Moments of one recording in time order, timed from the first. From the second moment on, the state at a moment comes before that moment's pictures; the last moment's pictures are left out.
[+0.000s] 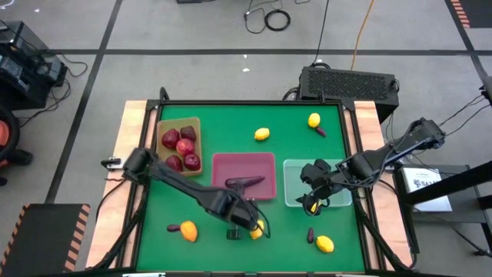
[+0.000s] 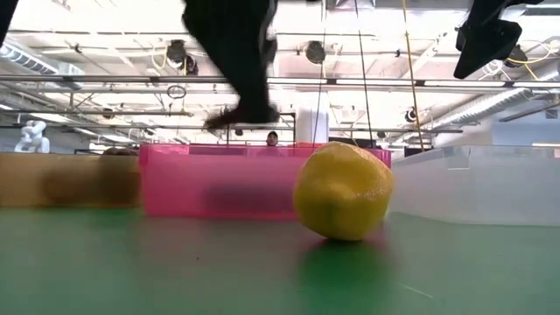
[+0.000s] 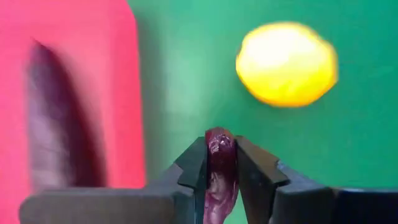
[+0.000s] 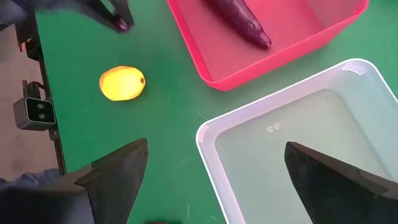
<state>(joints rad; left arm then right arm) -0.40 2.04 1.66 -0.87 -0.15 -0.33 0.45 1.19 1.02 -0.84 0.21 0.87</state>
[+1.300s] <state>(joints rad) -0.04 1.75 1.64 -1.12 -0.04 -0.23 0.49 1.19 1.02 -0.84 0.27 0.86</state>
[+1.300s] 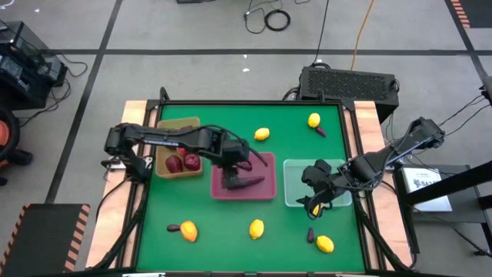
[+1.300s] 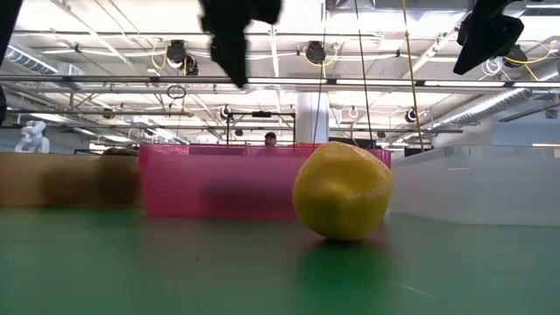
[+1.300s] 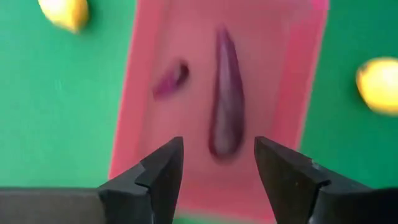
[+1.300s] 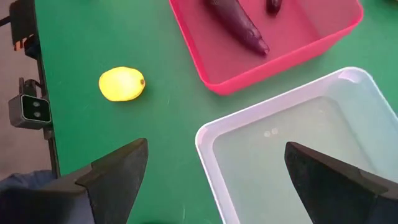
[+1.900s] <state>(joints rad) -0.44 1.57 1.31 -1.18 0.12 -0.63 0.47 1.19 1.02 -0.83 0.36 0.82</state>
